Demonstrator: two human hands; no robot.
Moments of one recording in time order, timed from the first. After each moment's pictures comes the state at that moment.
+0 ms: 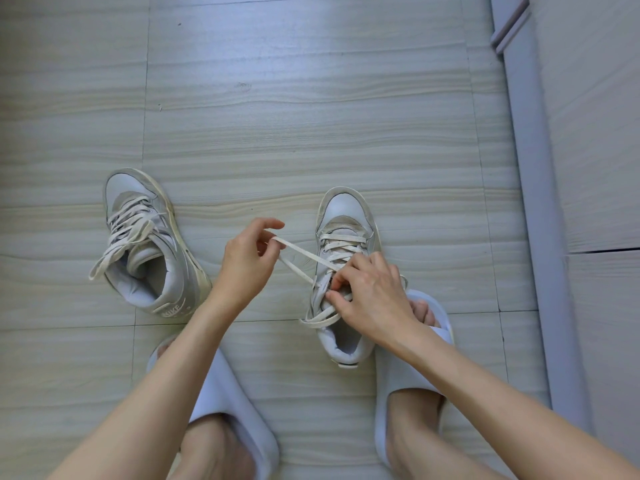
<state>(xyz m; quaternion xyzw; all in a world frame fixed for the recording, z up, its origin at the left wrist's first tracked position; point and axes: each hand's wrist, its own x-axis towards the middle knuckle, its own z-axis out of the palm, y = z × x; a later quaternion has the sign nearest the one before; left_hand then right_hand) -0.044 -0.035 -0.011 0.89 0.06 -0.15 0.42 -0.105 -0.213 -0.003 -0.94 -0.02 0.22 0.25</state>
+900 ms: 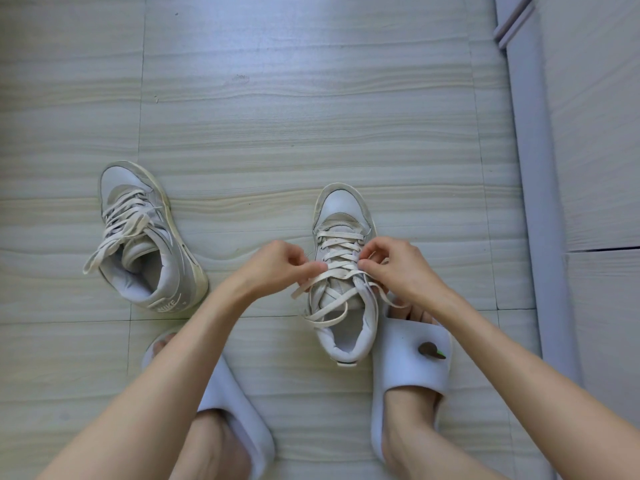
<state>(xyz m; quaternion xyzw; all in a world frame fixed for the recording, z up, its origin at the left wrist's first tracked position) -0.040 -0.055 -0.007 0.84 0.01 -0.45 0.32 -0.076 -0.258 -0.015 -0.84 0.14 0.29 0.42</state>
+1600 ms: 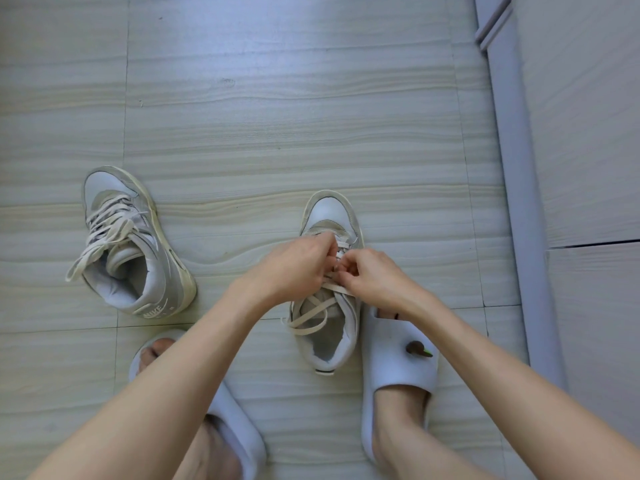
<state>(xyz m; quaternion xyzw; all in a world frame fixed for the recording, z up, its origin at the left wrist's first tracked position) -0.040 -0.098 0.003 0.88 -0.23 -0.35 0.22 -0.078 -0.245 -0.007 -0.87 0.04 0.36 0.35</state>
